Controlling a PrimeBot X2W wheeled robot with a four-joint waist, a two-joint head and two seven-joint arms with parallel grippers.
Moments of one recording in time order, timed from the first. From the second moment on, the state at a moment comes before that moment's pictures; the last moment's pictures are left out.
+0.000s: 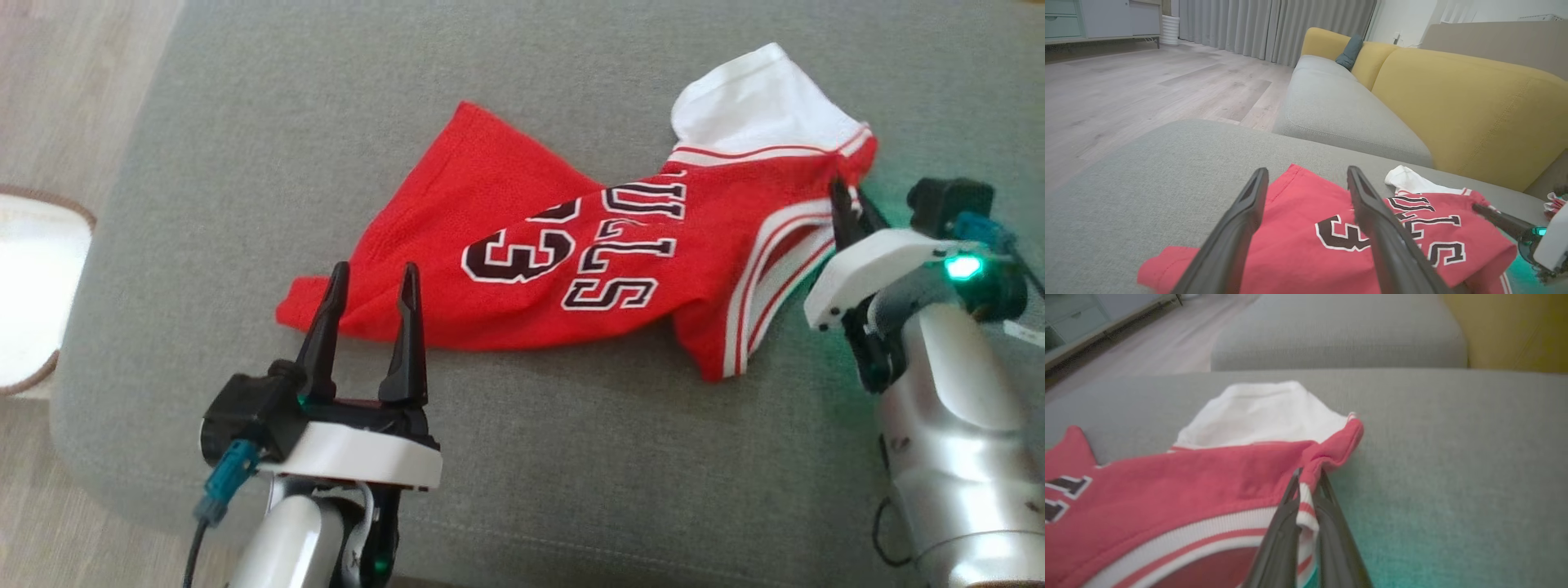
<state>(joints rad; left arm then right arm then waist) -0.09 0.05 -0.37 -0.03 -0.32 0.15 -0.25 -0.61 -0.08 -0.07 0.80 0.05 0.13 0.00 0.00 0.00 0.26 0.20</state>
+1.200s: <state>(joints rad) -0.13 0.05 -0.38 -0.07 -0.32 0.15 -0.25 -1.05 -0.27 0.00 0.59 -0.05 0.13 0.05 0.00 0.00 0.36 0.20</state>
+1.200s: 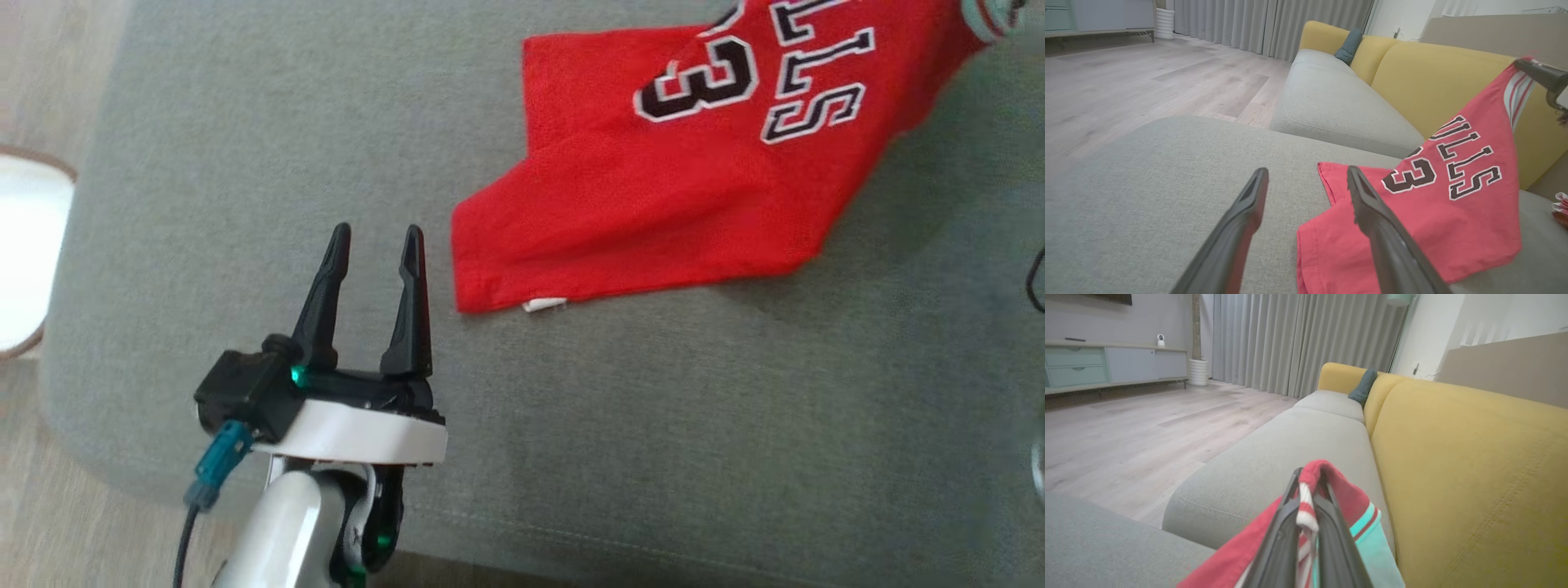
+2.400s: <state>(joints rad) -0.16 0.05 -0.35 -0.08 -0.29 0.15 -0.26 -0.89 -0.27 0.30 0.90 0.25 0.13 -0.18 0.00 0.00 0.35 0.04</state>
